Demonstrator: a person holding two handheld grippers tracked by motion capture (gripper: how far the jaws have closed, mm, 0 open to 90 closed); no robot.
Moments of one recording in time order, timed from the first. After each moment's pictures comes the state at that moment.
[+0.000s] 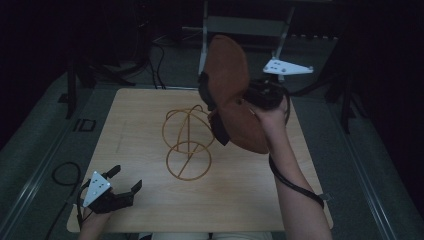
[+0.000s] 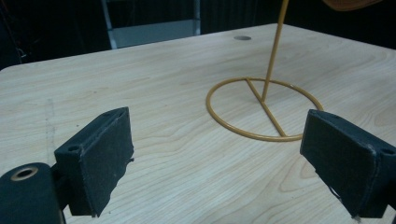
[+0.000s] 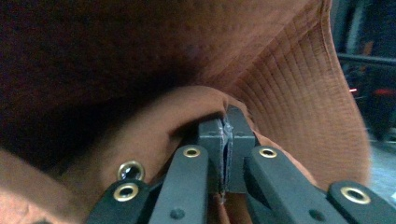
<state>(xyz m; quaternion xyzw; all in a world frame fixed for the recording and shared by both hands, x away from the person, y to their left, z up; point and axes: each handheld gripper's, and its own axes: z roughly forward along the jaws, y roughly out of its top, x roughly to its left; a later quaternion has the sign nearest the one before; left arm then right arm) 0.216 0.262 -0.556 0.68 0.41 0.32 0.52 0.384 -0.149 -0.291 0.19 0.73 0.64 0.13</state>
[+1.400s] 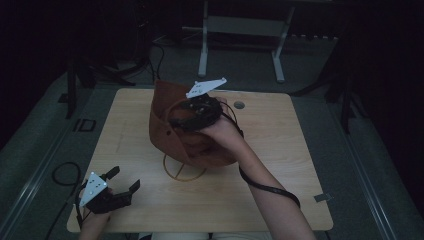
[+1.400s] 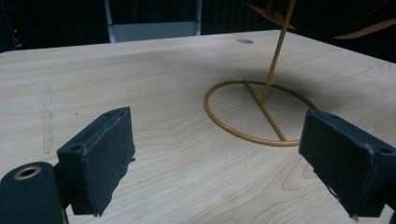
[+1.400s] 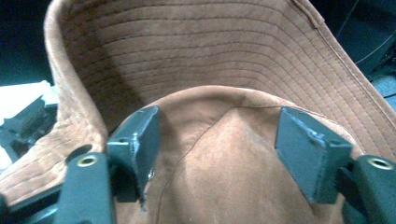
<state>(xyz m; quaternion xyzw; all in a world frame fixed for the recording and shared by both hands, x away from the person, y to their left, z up) 0.218 0.268 -0.566 0.67 0.42 0.30 0.53 0.389 -0.031 -0.353 0.14 0.86 0.49 0.10</state>
